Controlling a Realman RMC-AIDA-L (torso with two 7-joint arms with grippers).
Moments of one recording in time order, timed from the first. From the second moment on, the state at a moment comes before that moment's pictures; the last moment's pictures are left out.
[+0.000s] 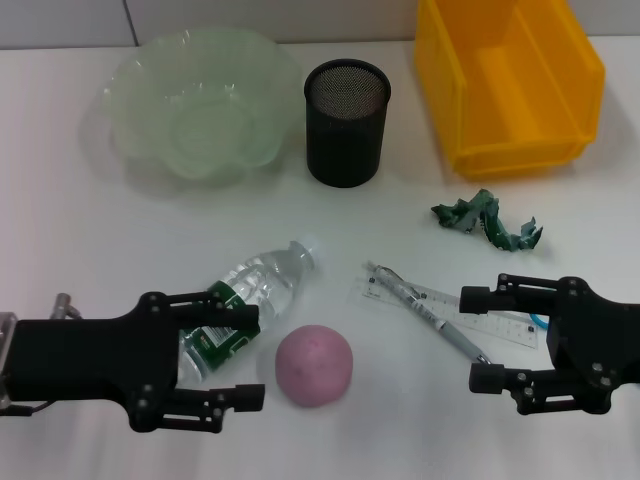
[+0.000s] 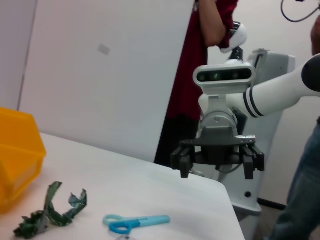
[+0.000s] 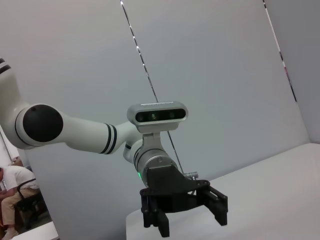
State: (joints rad) left arm -0.38 -2.06 0.76 0.65 1.99 1.94 -1.19; right arm 0.39 2.08 -0.61 -0.59 -2.03 -2.00 1.20
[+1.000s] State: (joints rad) left arm -0.37 -2.05 0.71 0.65 2.00 1.96 -1.19; right arm 0.40 2.08 -0.61 -0.58 -2.03 -2.01 1.20
